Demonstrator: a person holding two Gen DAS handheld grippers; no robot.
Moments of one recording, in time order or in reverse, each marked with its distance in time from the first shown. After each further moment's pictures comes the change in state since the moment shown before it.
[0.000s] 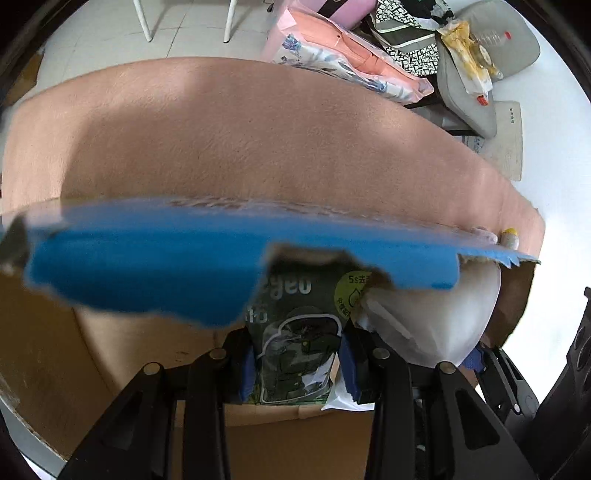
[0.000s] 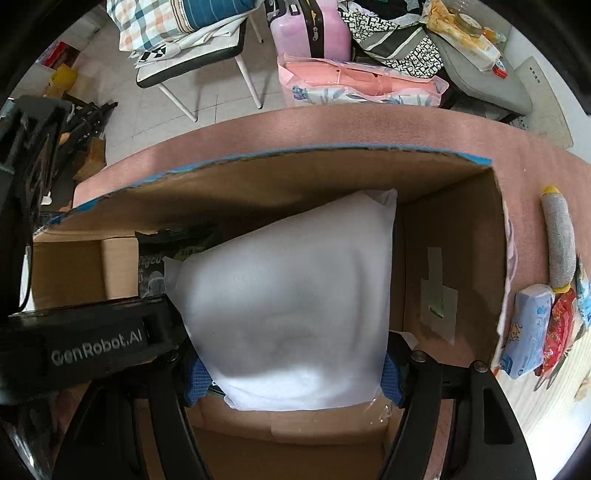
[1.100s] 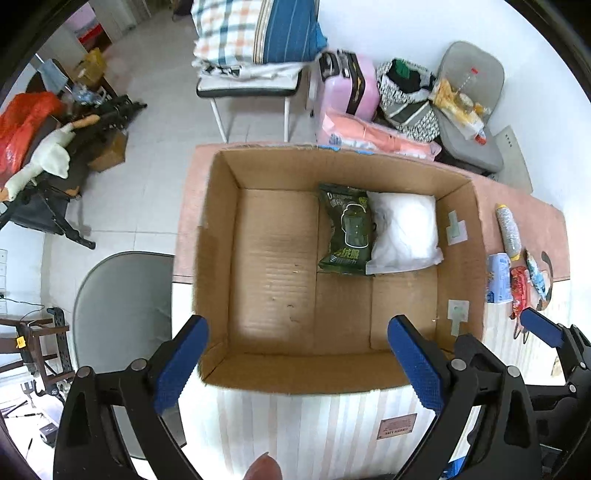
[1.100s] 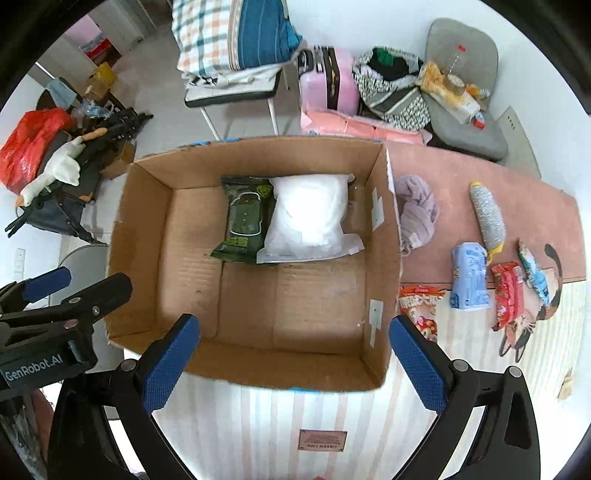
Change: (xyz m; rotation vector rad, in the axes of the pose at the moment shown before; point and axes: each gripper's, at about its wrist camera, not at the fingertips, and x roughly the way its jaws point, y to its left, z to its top) left arm -0.119 0.009 -0.199 0.061 -0.483 0.285; right arm -0.150 0.015 -0.162 -0.132 -0.234 -0.032
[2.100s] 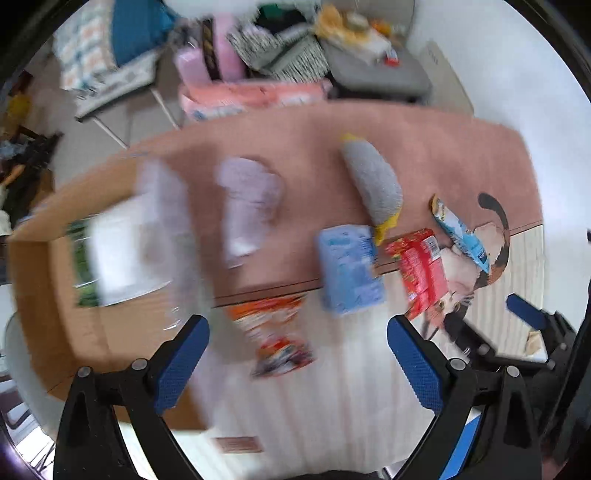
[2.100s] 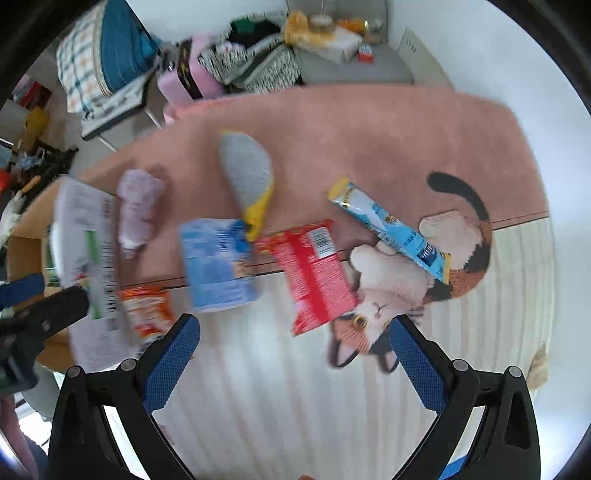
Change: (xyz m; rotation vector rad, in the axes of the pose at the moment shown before) left arm 0.107 -0.339 0.039 0.216 0.225 -0.088; right arm 0.032 -0.375 -0.013 0.230 0.131 -0.081
